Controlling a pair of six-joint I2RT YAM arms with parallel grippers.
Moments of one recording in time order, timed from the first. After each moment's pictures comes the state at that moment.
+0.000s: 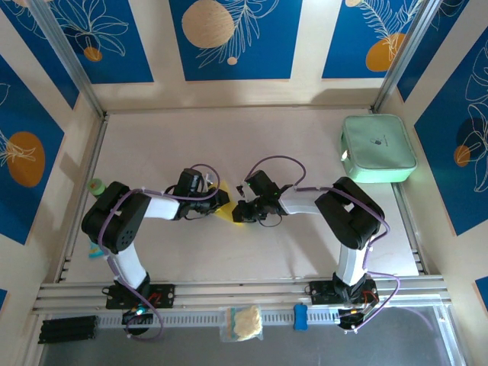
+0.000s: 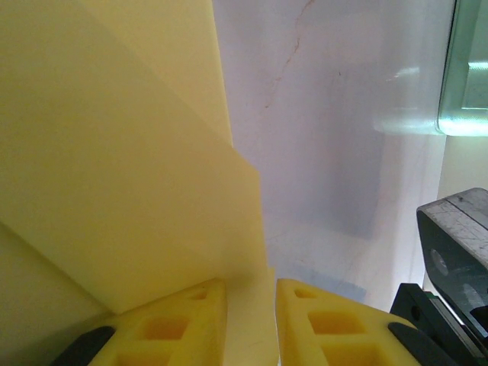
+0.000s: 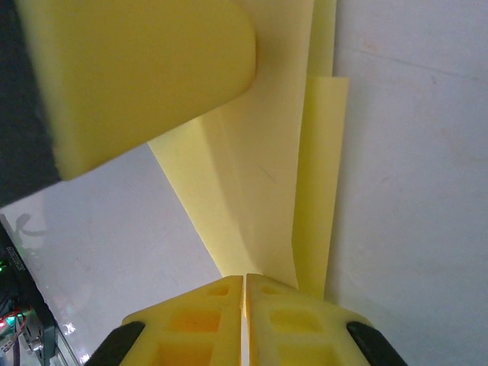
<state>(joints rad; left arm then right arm) -0.46 1.76 0.68 0.32 0.55 -0.91 0.72 1.82 0.90 -0.09 -0.50 0.60</state>
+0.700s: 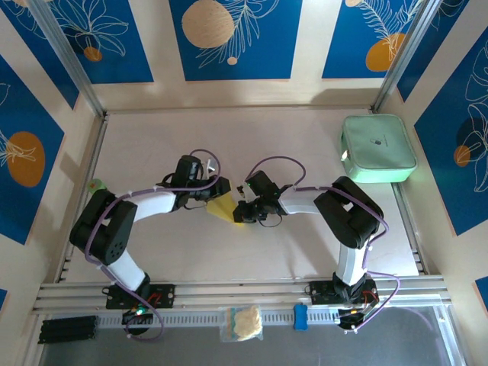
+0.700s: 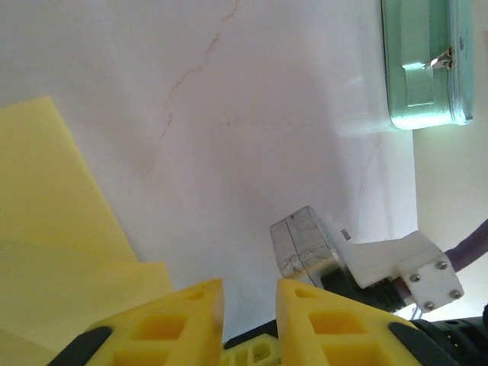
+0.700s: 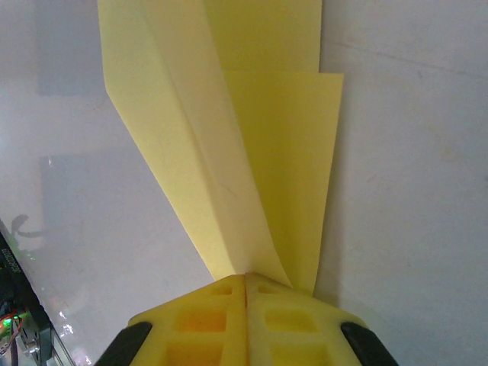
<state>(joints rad) -0.46 1.65 0.80 0.15 0.54 -0.76 0.72 1.83 0.90 -0.10 -0.50 0.60</state>
